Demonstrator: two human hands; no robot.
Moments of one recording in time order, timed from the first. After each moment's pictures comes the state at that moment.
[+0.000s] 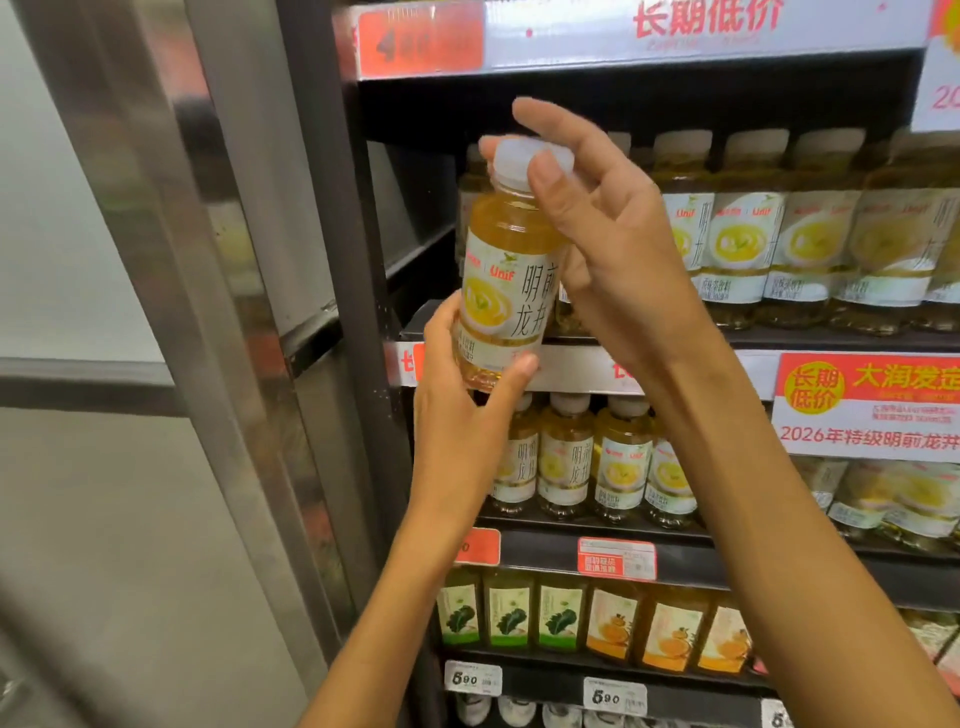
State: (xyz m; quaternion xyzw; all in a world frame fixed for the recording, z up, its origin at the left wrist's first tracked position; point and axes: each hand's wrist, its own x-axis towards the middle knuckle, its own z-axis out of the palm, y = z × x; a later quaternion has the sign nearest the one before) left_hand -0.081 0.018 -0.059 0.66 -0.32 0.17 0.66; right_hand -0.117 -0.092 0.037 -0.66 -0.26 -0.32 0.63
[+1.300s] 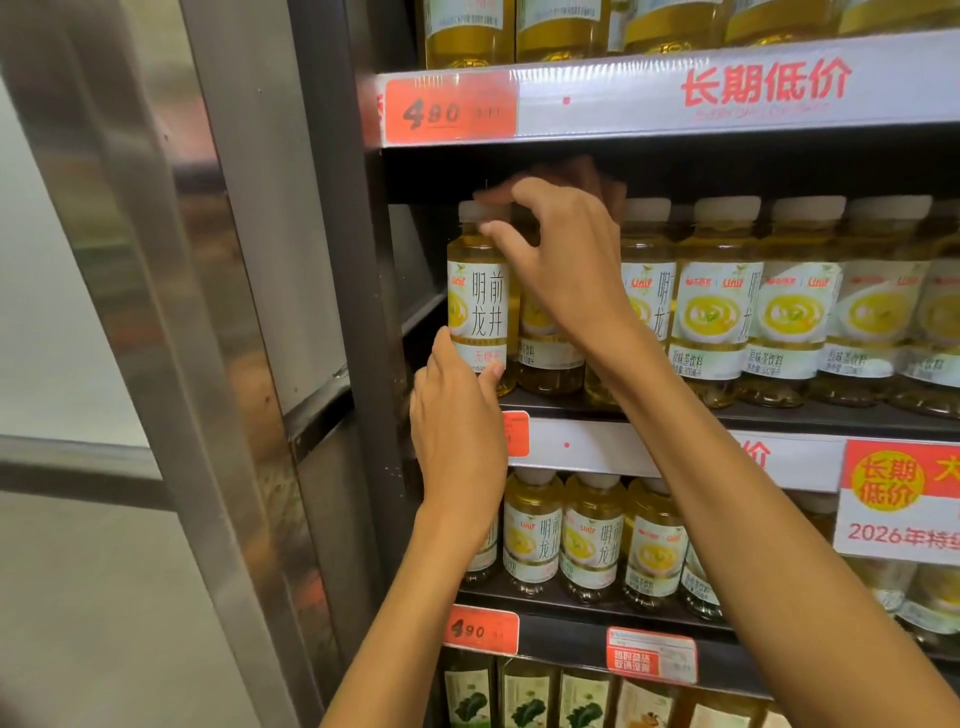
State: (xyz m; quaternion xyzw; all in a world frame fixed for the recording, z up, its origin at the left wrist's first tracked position) left_hand -0.019 -0.007 -0.031 0.82 -0.16 0.24 0.49; right_hand -0.019 -0.103 0.068 -0.84 -0.05 -0.53 0.14
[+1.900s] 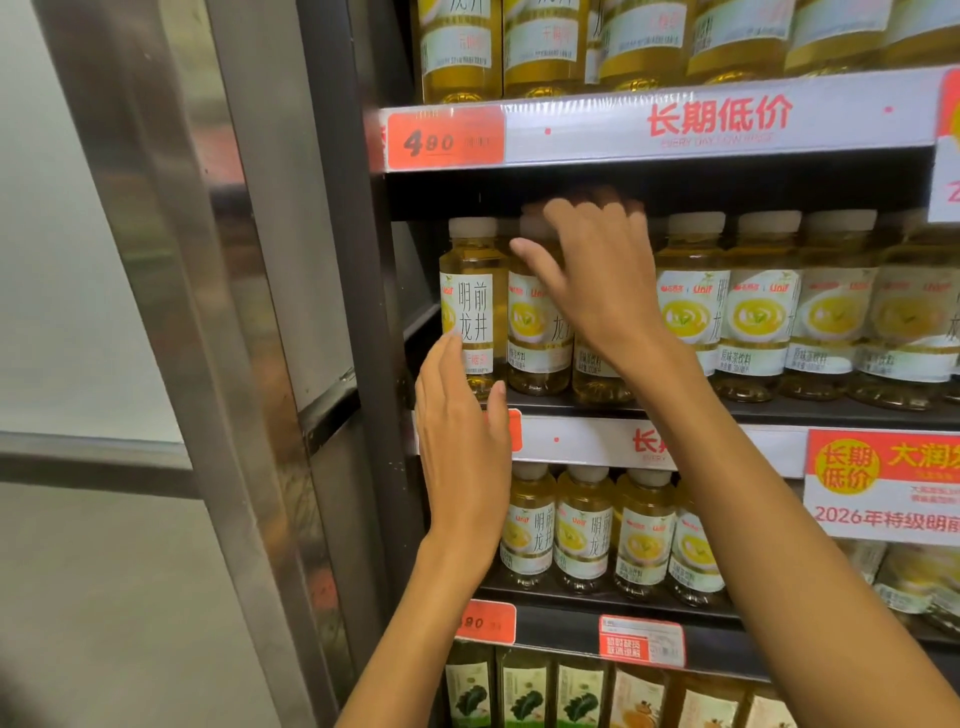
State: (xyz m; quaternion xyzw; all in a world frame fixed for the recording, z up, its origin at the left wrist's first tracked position) left_hand -0.042 -0.001 -0.046 0.76 -0.22 0.34 0.50; right_hand -0.045 -0.120 0.063 -0.85 0.01 -0.53 0.00
